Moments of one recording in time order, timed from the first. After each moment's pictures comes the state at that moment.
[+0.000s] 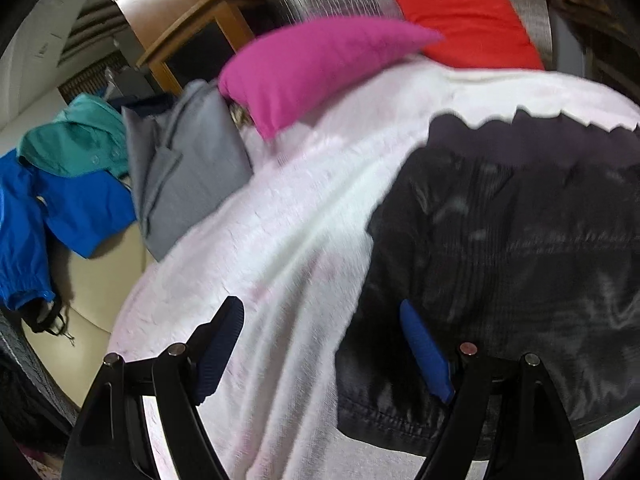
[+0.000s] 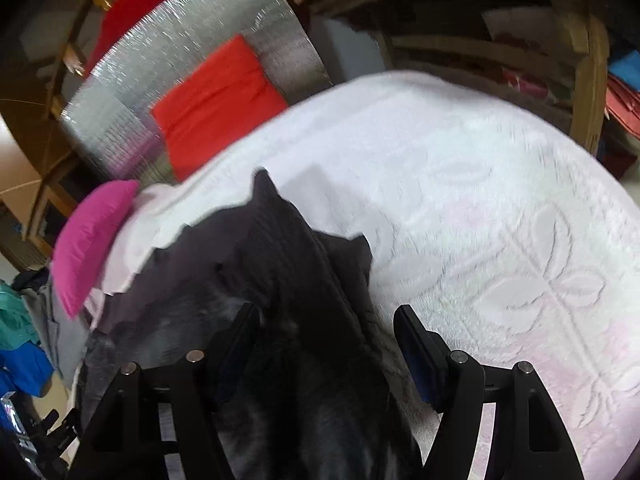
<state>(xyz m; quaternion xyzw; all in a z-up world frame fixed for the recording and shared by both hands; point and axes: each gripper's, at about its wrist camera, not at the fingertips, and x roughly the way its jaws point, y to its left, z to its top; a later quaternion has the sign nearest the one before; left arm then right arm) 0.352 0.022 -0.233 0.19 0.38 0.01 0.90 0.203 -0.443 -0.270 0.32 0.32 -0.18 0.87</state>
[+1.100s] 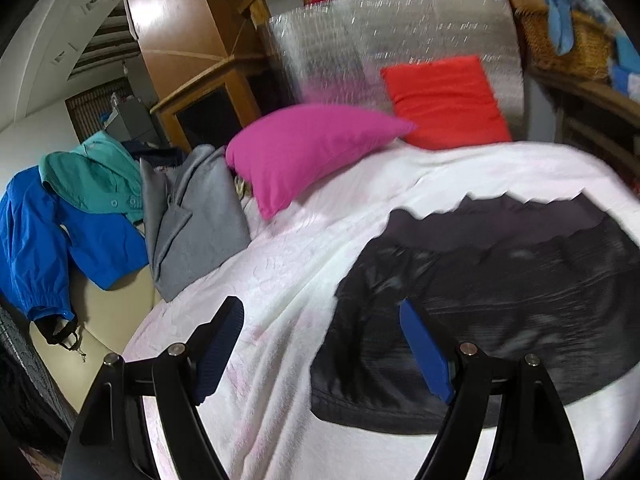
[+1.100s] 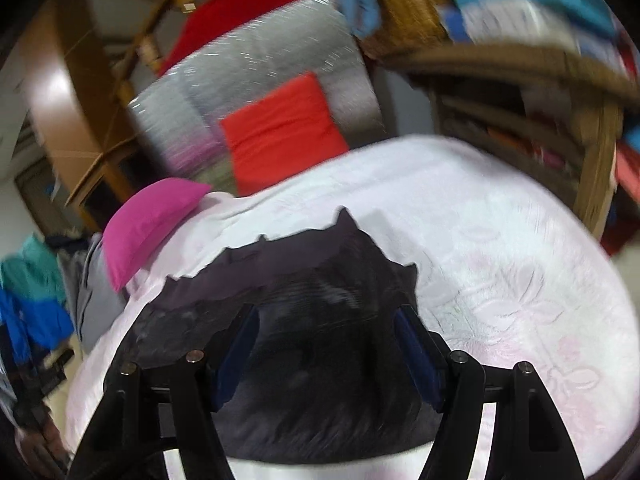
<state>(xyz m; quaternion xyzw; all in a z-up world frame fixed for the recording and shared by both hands) 0.274 0.000 -0.140 0.15 0.29 -0.04 0.94 0.143 -0.347 -0.173 0.21 0.27 -0.15 0.93</state>
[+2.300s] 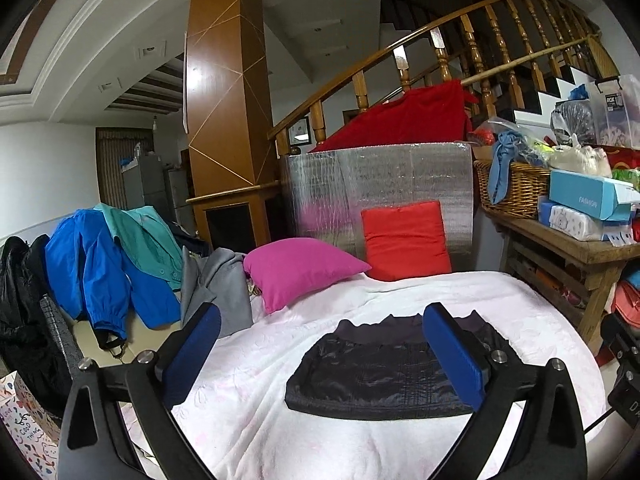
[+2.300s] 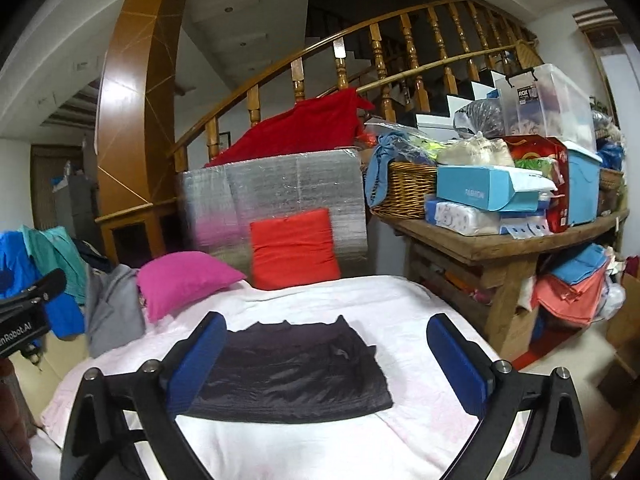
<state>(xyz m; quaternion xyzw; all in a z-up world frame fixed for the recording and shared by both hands) 0.020 0.011 0.032 0.06 0.12 -0.08 0.99 -0.074 -0.184 -0.010 0.07 0.10 -0.23 0.97</state>
